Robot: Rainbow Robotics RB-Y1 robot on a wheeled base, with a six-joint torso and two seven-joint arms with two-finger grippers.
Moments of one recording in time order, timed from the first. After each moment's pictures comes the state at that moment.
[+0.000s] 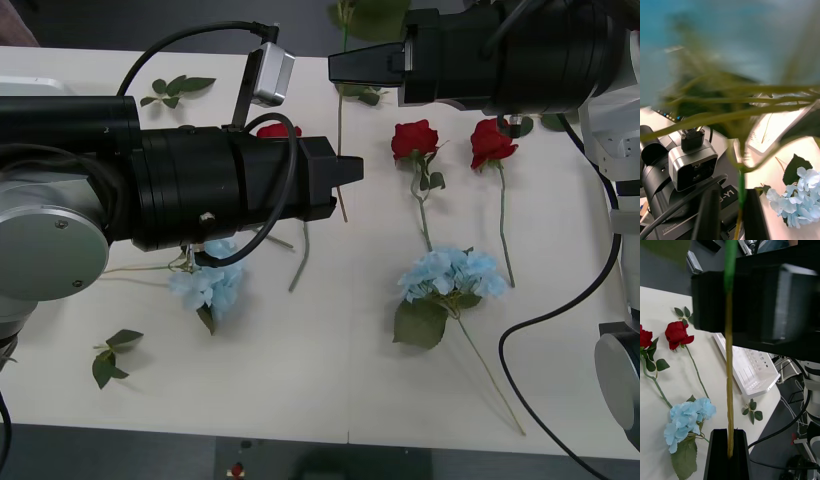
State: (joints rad) right arm -0.72 -0.37 -0.07 -1.66 -1.70 1.40 1.75; left arm -0.42 0.59 -0.33 -2.25 1.11 0.93 -1.16
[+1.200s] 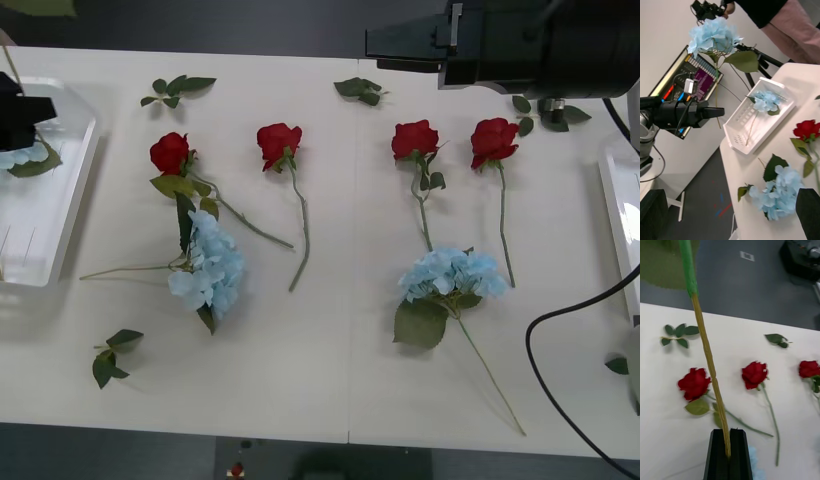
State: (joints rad) right arm -0.72 -0.46 -0.12 -1.66 -1.70 1.40 1.75; left arm -0.04 1.09 0.28 -2.16 1.19 0.93 -1.16
